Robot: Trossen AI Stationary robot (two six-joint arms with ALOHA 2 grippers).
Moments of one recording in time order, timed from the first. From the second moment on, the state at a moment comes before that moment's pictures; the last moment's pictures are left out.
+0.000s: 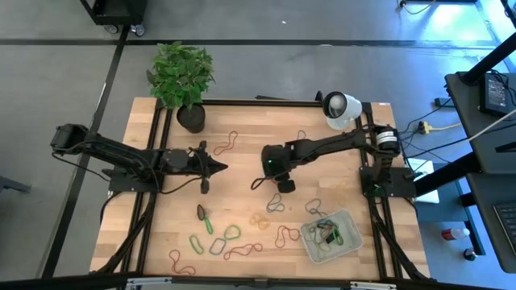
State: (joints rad) left arm -0.10 0.94 0.27 0.37 -0.26 -0.12; right arm -0.07 1.92 1.21 -0.50 -0.04 -0.31
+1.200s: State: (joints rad) left arm -0.10 0.94 0.27 0.37 -0.25 -0.09; right arm 0.02 1.64 1.24 -0.82 -0.02 -0.10
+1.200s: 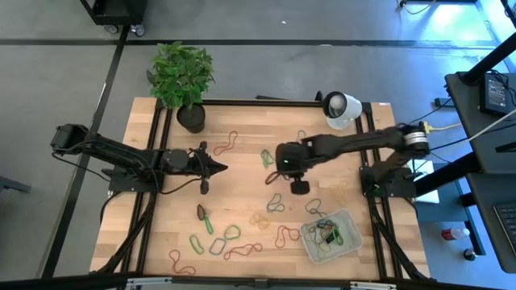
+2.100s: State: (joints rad) left arm -0.10 0.94 0.27 0.39 -0.25 -0.09; right arm 0.78 1.40 1.23 -1.15 0.19 1.04
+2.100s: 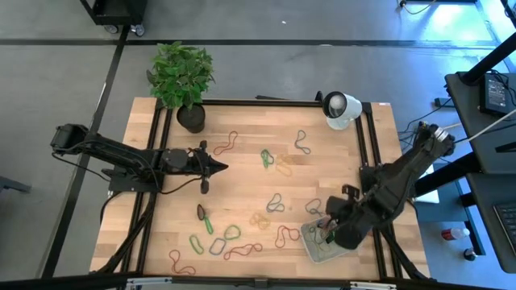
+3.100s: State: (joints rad) left arm -0.10 0.94 0.27 0.39 -0.26 -0.10; right arm 0.77 1.57 0.95 -0.83 0.03 1.23
